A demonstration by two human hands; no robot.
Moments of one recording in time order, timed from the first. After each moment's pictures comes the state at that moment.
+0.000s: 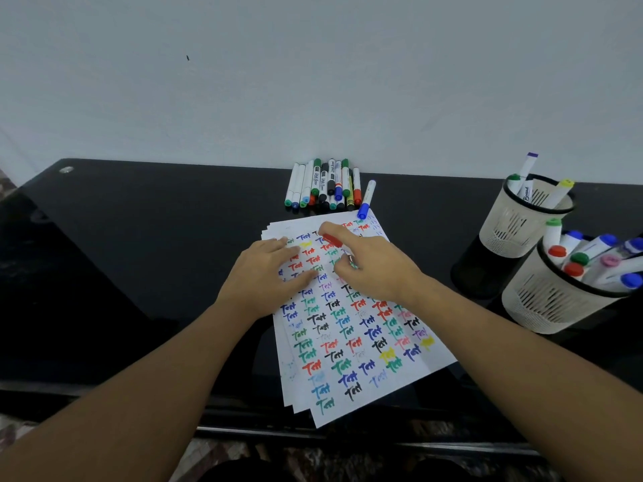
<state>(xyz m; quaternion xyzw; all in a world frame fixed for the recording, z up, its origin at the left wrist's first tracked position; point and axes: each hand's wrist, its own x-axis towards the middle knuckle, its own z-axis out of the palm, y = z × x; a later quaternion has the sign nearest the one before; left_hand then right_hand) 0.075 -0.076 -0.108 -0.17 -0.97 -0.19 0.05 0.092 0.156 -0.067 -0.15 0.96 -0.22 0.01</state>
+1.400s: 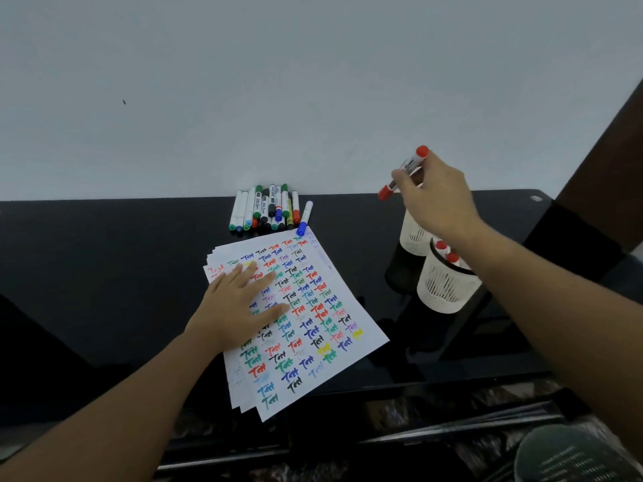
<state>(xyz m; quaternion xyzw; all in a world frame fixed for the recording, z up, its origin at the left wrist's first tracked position) 0.105 -0.046 -0.099 -0.22 -0.96 -0.11 -0.08 0.140 0.286 0.057 0.11 0.92 -0.26 -0.27</state>
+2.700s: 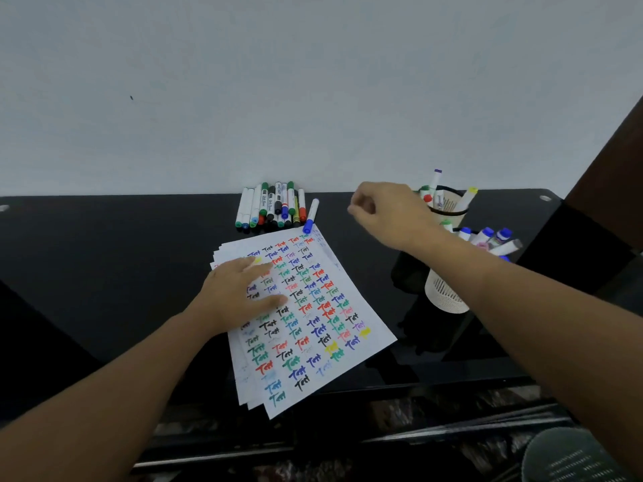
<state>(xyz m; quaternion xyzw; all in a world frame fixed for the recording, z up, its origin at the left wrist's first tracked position) 0.080 -0.057 -0.091 -0.21 -0.96 -0.14 -0.08 0.124 0.244 0.035 -0.03 0.97 -0.16 -0.16</state>
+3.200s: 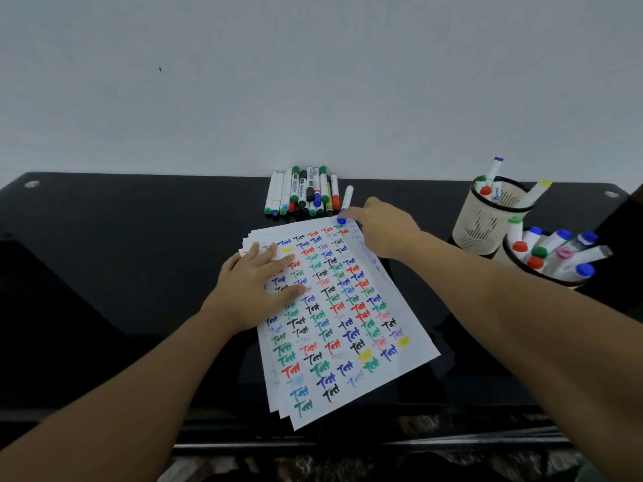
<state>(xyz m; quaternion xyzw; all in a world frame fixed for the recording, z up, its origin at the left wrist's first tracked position) 0.074 -0.077 -0.109 -0.21 -0.97 -0.15 -0.05 0.036 0.203 -0.044 -0.06 1.00 0.00 0.02</state>
